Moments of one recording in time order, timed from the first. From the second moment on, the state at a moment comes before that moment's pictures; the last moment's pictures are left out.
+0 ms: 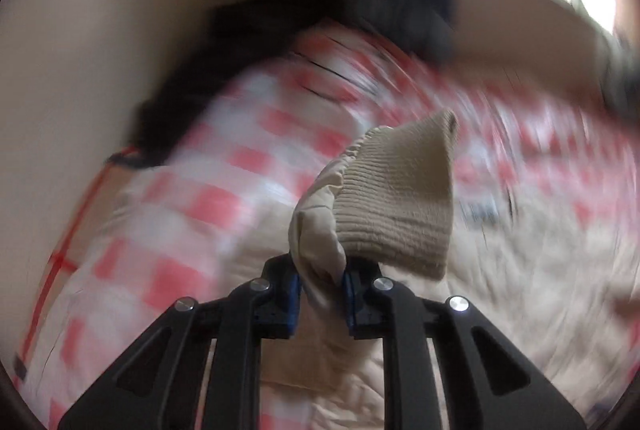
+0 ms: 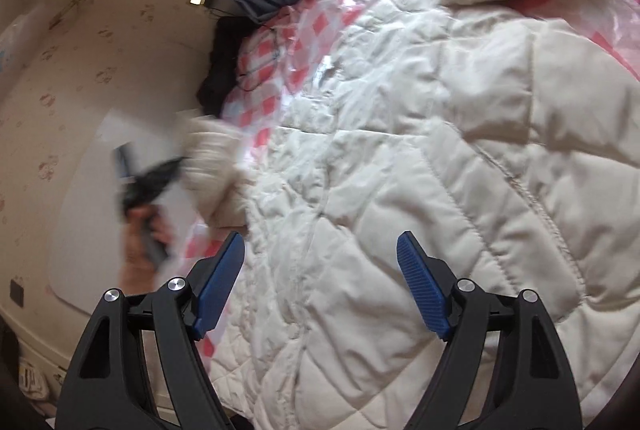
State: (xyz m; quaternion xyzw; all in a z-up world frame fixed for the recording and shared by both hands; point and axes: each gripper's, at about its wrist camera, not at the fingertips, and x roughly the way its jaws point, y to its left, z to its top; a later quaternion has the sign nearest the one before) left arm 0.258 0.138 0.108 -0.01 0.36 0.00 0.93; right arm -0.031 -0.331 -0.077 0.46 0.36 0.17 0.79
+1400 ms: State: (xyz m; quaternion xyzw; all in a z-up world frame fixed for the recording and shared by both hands) left arm 0.063 -0.077 -0.025 -0.10 0.43 -0.23 0.87; right arm -0.023 -0.683 -0.082 0.54 0.23 -0.06 0.81
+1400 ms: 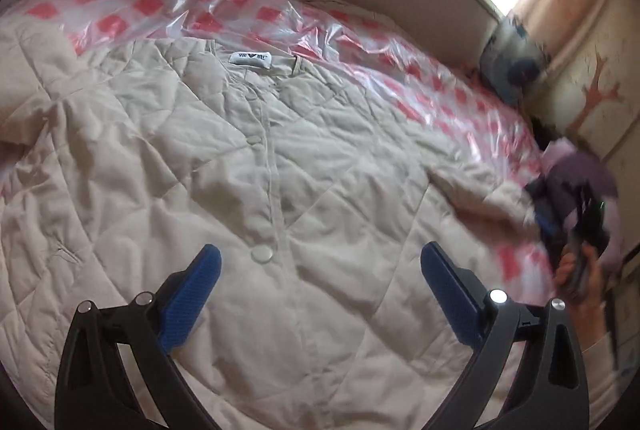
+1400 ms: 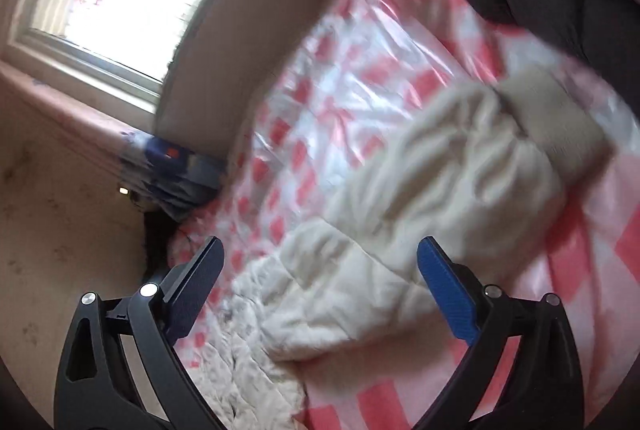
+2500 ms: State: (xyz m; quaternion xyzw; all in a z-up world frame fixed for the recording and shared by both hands) left arm 0.076 -0.044 -0.038 -0.17 0.45 -0.21 0.85; right arm -0.004 -0.694 -0.068 0.46 0.15 -0.17 0.86
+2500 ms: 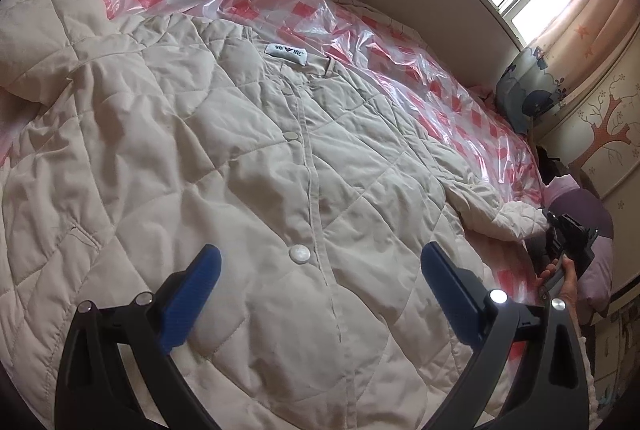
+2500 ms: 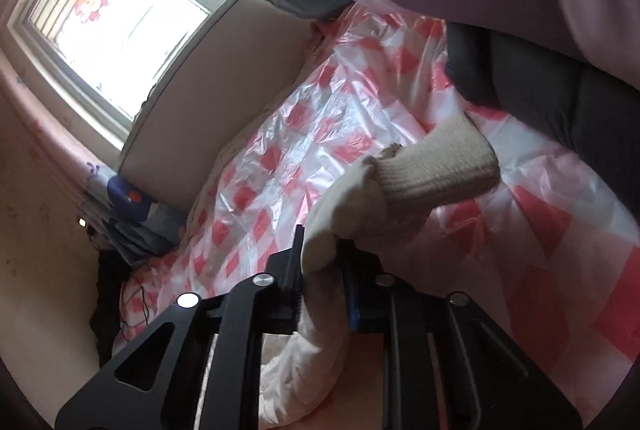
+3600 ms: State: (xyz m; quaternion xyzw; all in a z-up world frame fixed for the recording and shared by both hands) left arm 0.054 -0.054 -0.005 -0.08 0.37 -0.17 0.91; right arm 0.103 -0.478 0.124 0.32 0.10 0.08 0.94
